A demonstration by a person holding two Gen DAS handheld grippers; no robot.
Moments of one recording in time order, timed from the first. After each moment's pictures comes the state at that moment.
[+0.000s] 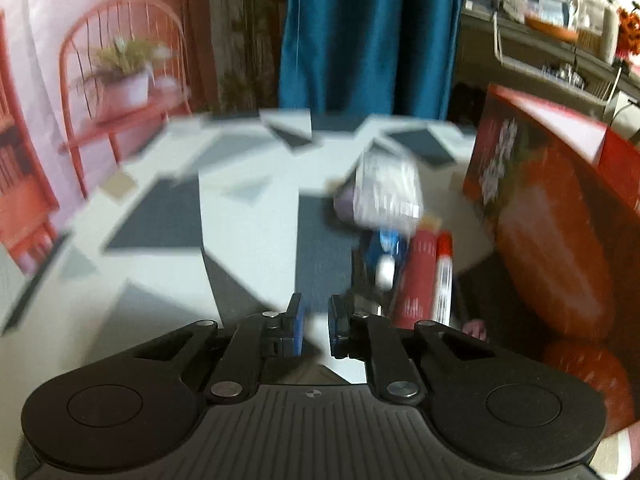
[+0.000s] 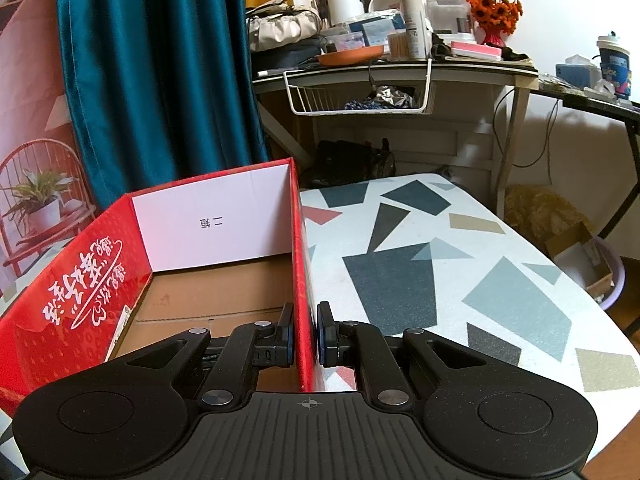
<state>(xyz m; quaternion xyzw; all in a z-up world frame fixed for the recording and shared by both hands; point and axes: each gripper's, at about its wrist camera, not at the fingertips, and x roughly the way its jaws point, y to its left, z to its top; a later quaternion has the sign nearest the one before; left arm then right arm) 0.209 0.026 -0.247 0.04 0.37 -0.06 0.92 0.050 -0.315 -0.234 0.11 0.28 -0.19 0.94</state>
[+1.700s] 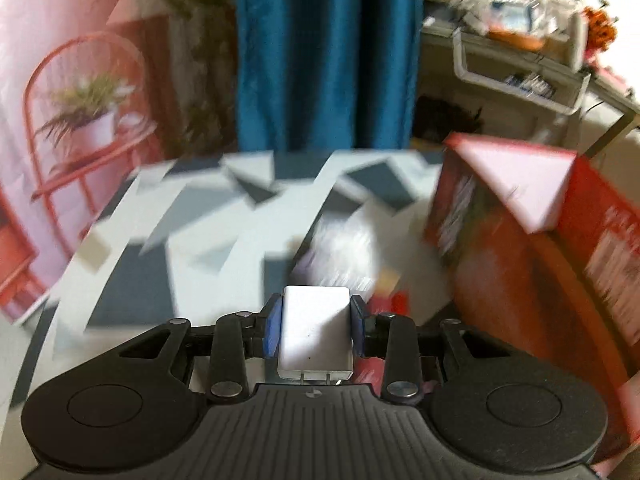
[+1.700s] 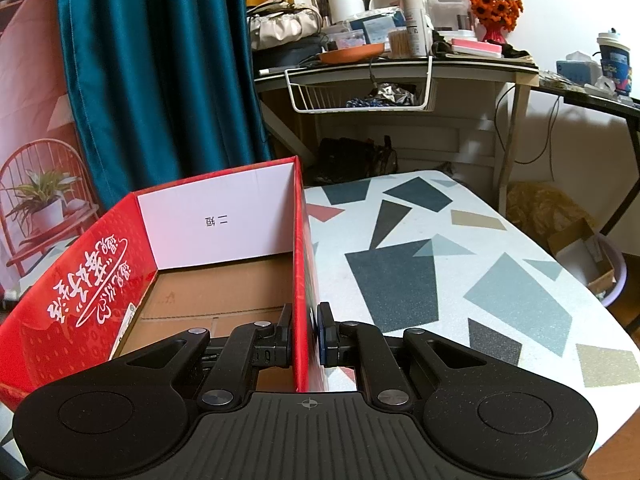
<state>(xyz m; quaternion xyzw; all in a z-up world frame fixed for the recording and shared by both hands) 0.232 -0.001 -0.185 0.07 0.34 -0.13 0.93 0.049 -0.312 -0.233 0.12 0.28 -0.18 0.93</state>
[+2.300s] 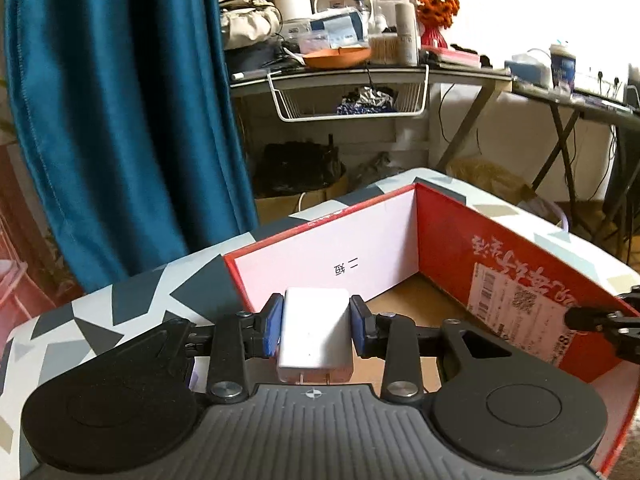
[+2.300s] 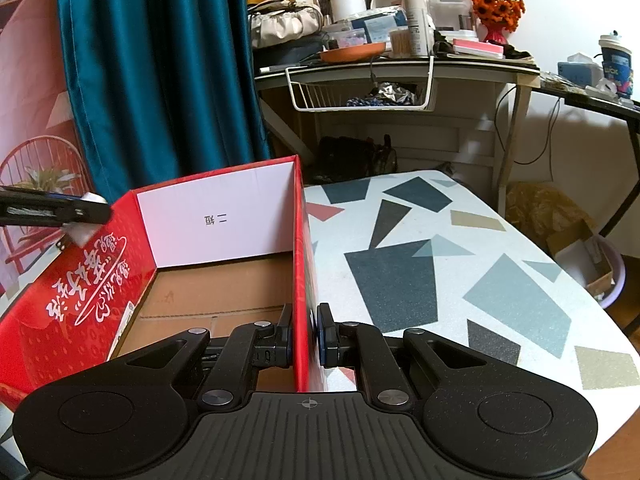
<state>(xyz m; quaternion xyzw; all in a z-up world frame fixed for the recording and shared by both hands) 0.243 -0.148 -0.172 0.17 0.25 -0.31 0.90 0.049 -0.312 -0.232 0.12 0.28 -0.18 0.93</state>
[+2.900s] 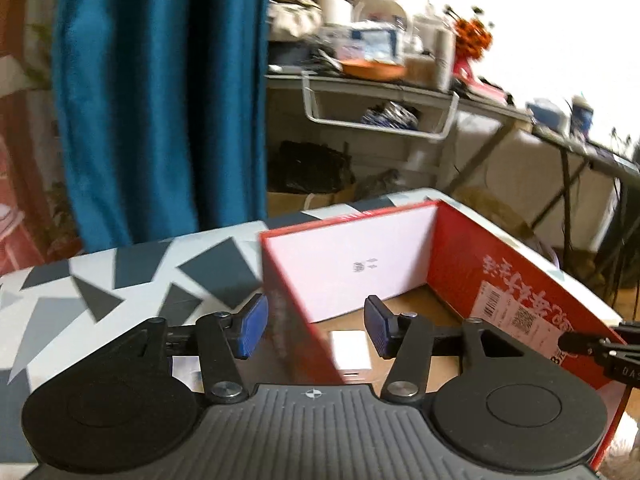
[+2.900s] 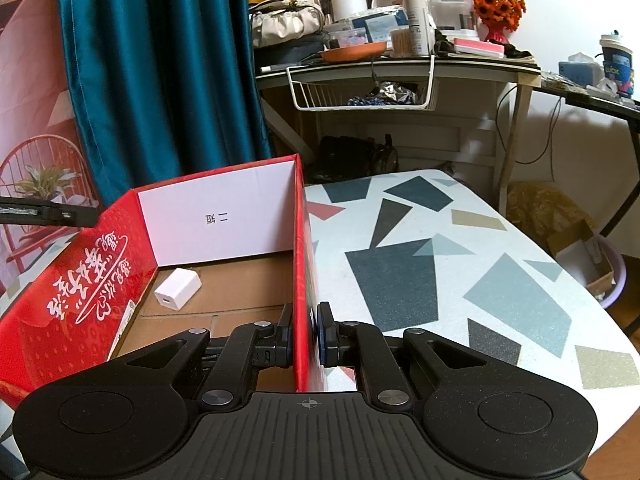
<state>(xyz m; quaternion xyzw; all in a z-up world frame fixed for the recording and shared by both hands) 0.255 -0.083 -0.170 0.07 0.27 -0.30 0.91 0.050 -0.311 -0.232 0.12 0.29 -0.18 0.93</state>
